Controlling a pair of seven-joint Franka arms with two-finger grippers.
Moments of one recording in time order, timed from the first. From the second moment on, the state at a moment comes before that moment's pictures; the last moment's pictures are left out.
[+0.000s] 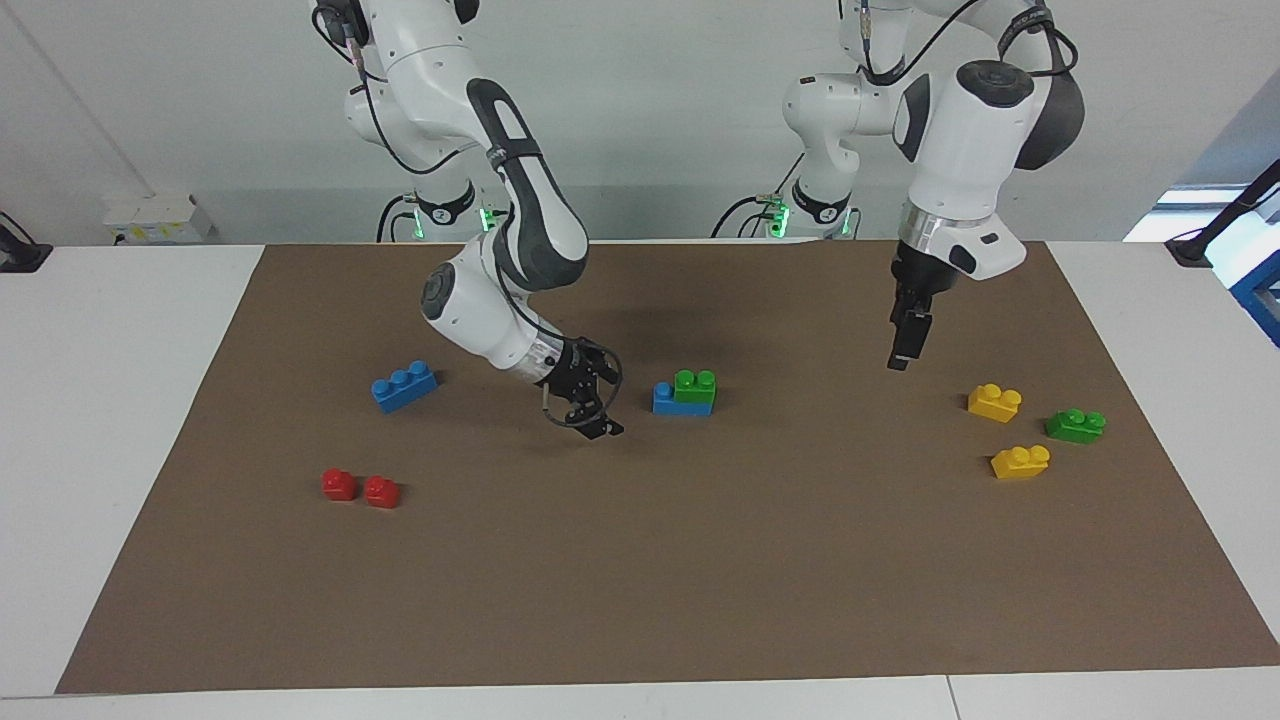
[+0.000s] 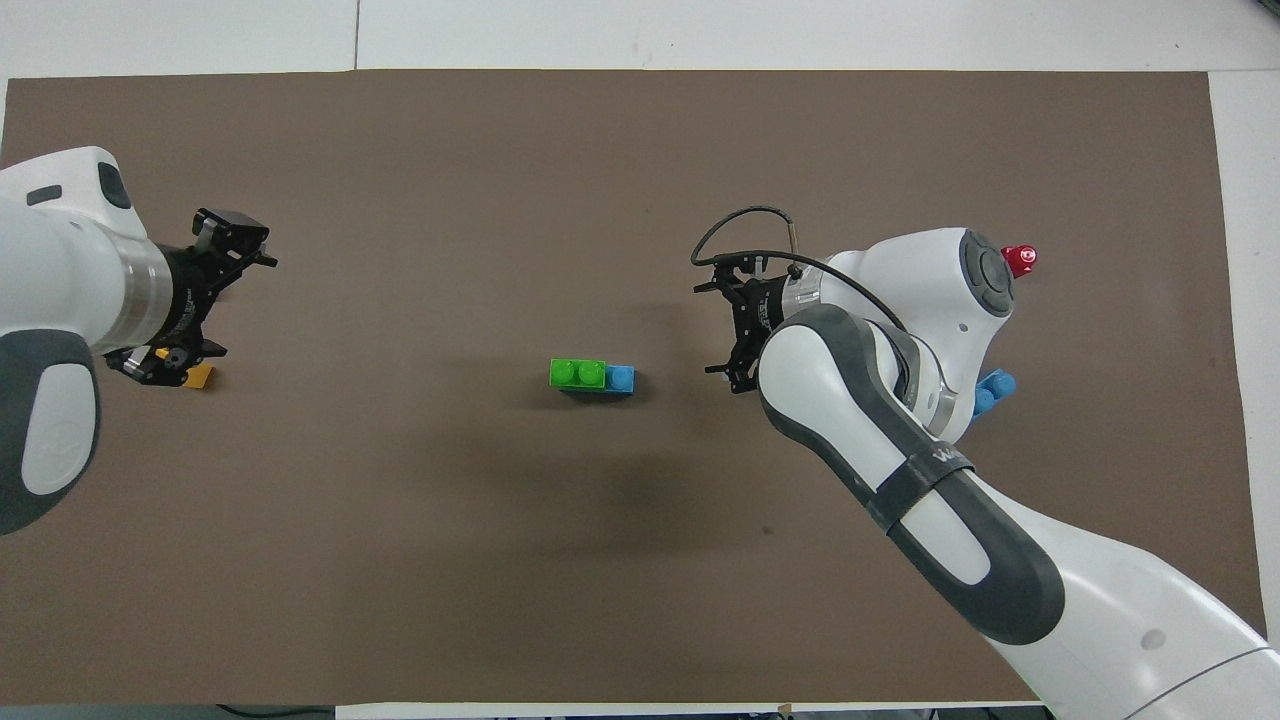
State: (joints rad) left arm 0.00 -0.08 -0.13 -1.93 0.05 1.99 -1.02; right arm 0.32 0.31 0.03 -1.92 0.71 2.33 1.27
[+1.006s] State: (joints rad) left arm 0.15 -0.09 -0.14 -1.77 0.01 1.77 -0.14; right arm 0.10 0.16 0.02 -1.57 0.12 1.86 0.41
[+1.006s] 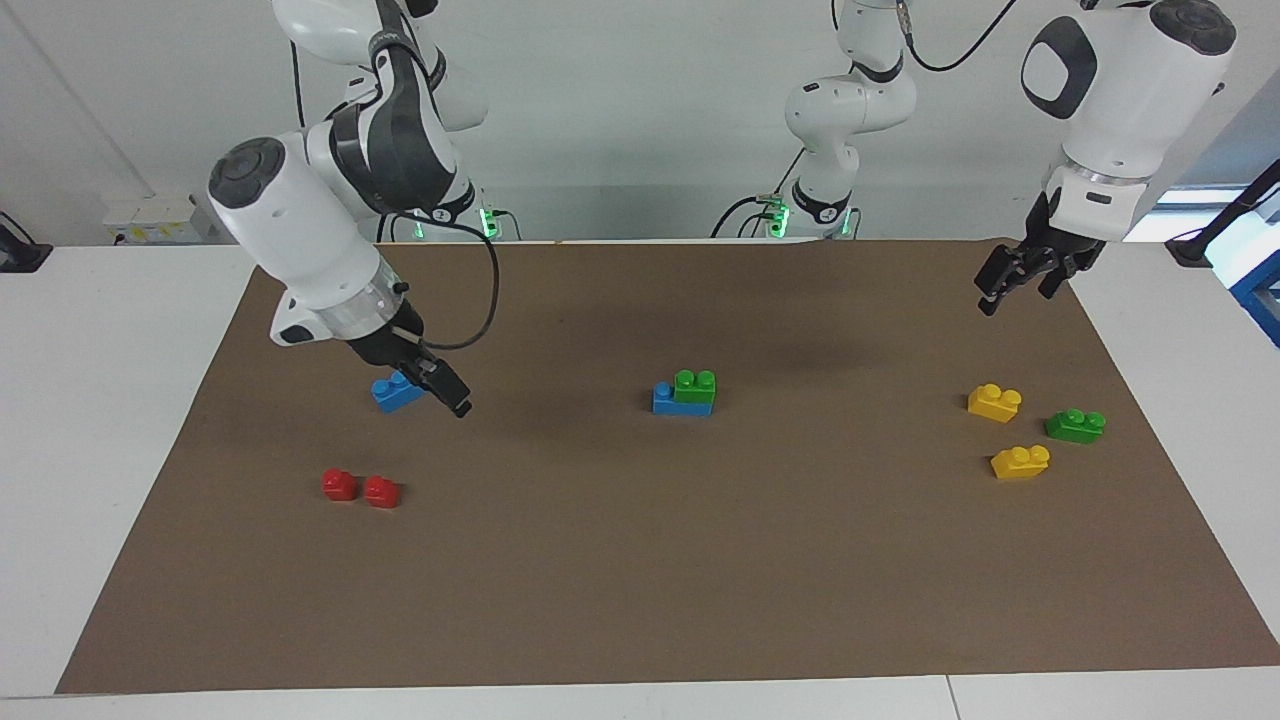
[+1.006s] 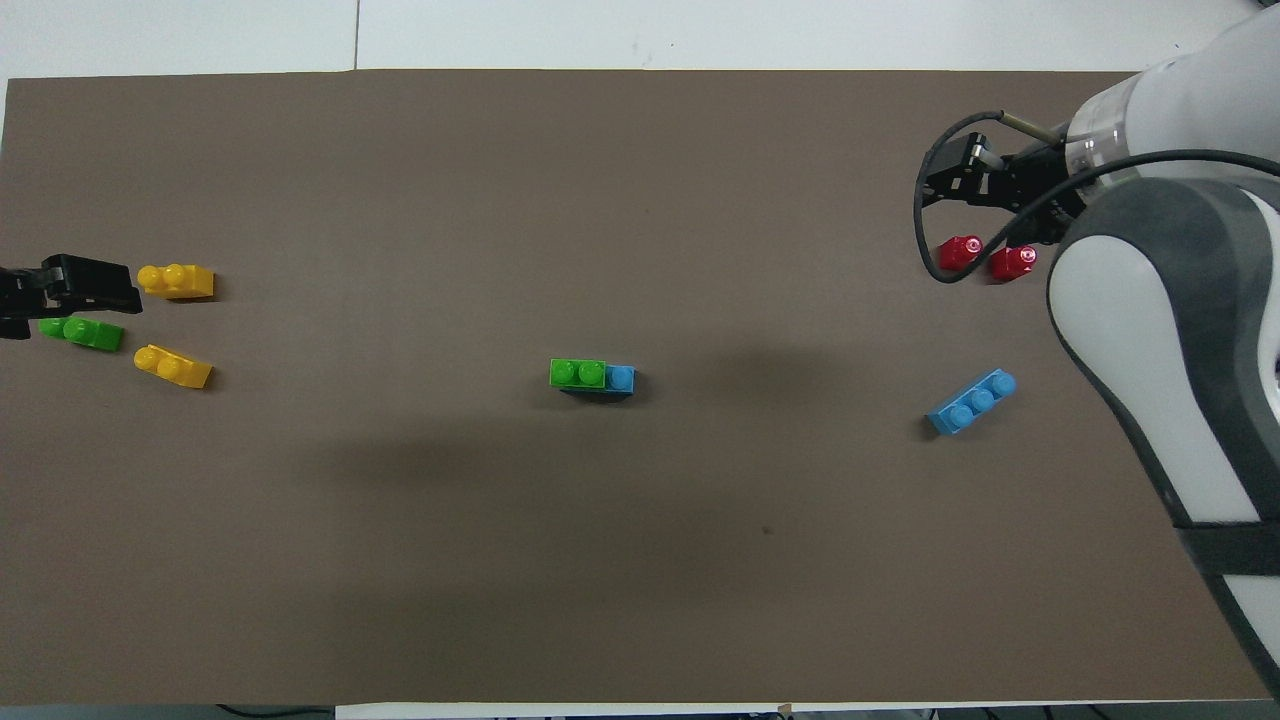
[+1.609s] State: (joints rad) left arm 0.06 -0.05 -0.10 -1.62 0.01 1.62 -0.11; right arm 0.04 0.07 0.02 -1.58 0.03 1.74 0.02
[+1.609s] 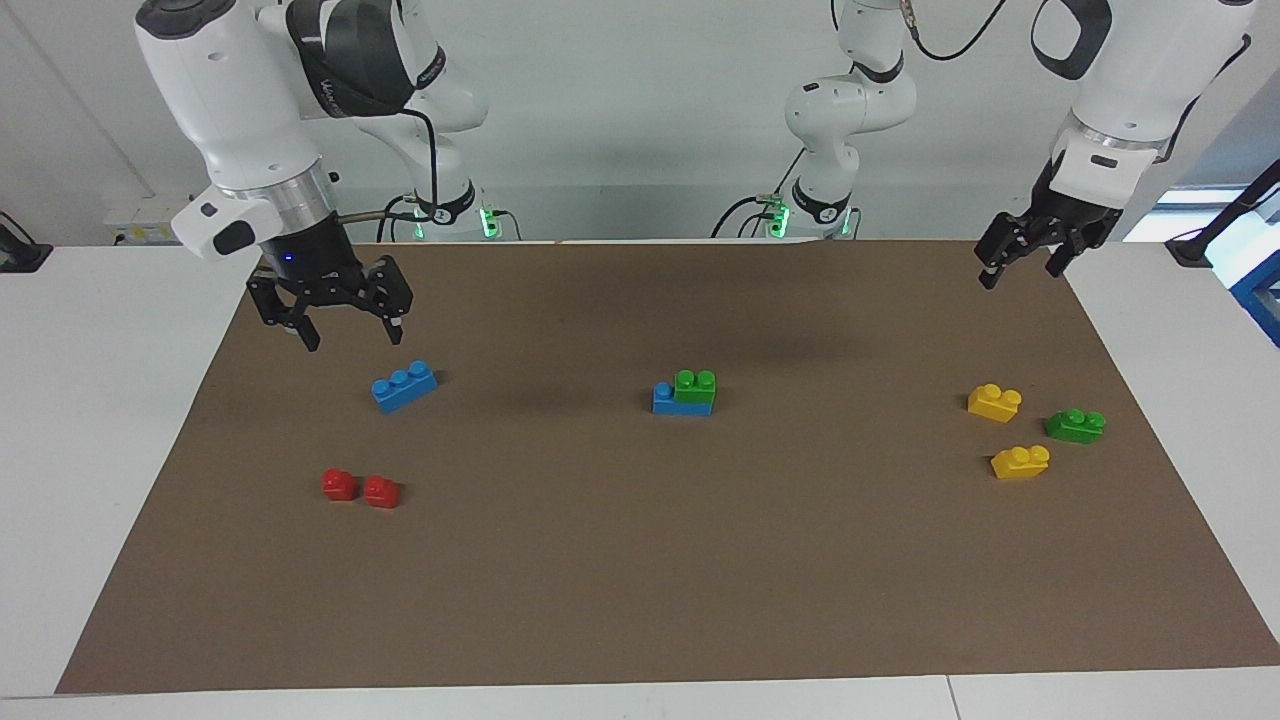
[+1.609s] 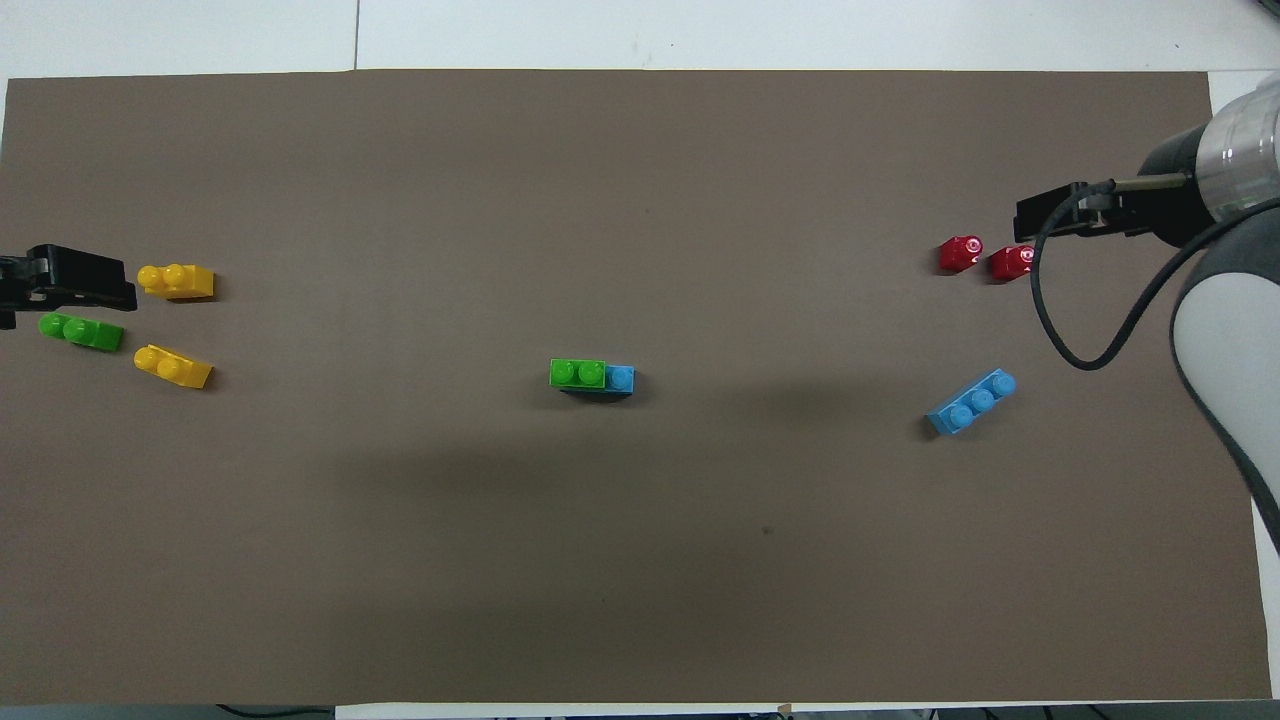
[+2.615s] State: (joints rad) left arm 0.03 -0.03 -0.08 -1.59 0.01 1.60 -0.11; right arm 0.03 0.06 0.02 -1.59 0.02 1.63 0.02
